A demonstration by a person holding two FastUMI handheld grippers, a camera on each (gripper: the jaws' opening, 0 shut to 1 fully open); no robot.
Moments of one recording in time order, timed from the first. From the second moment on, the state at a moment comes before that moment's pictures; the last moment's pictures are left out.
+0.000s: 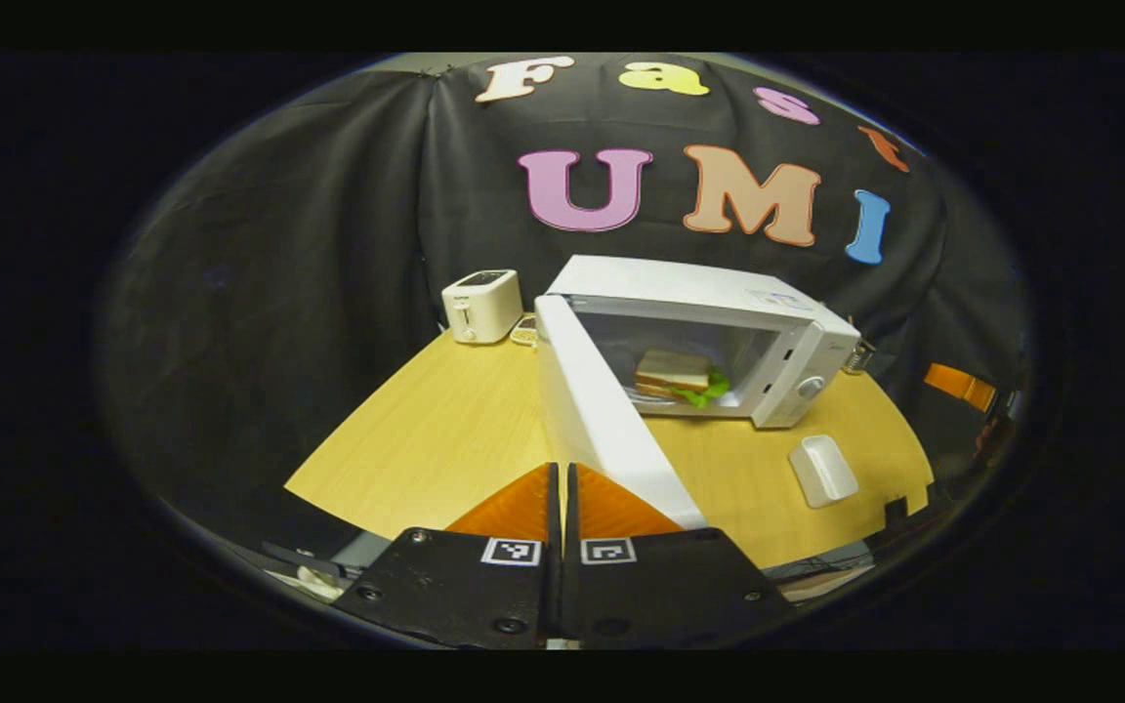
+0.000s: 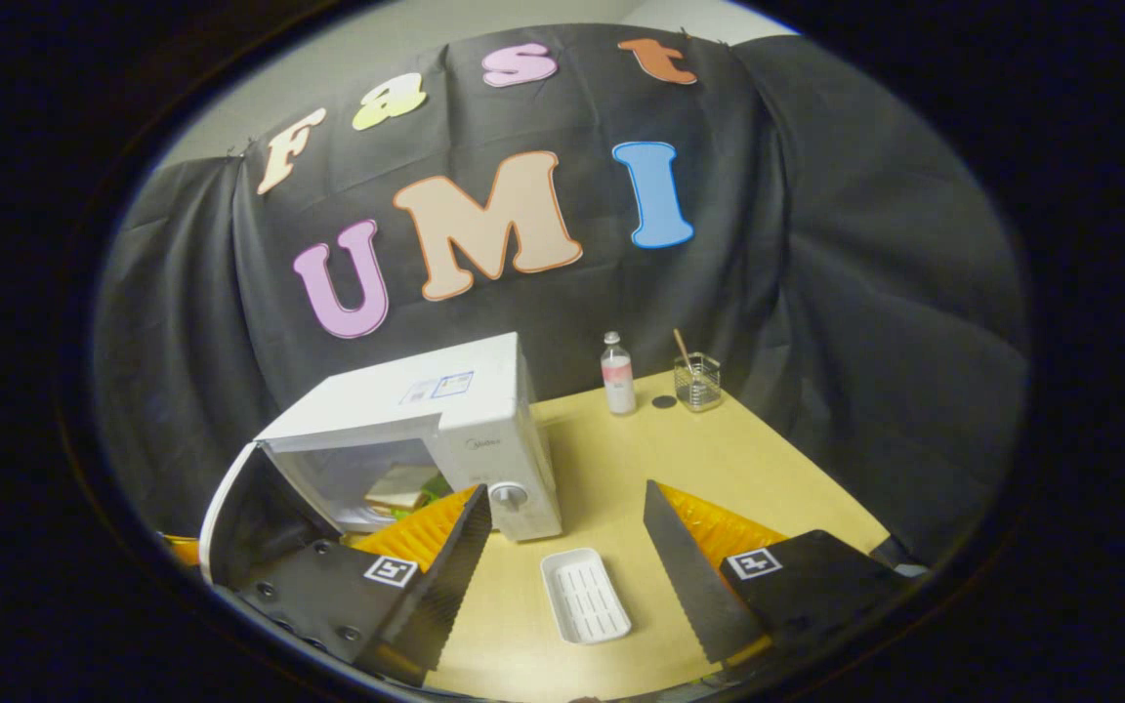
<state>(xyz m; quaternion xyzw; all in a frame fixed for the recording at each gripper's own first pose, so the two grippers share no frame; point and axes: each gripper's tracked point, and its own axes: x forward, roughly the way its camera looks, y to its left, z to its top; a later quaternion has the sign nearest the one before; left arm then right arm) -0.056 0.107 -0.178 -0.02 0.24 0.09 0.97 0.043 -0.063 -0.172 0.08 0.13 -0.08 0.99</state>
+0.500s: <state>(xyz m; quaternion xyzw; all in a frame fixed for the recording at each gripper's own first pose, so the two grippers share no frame) -0.013 0.023 -0.168 -0.05 0.19 0.06 0.98 0.020 -0.124 -0.161 0.09 0.13 -0.09 0.98</state>
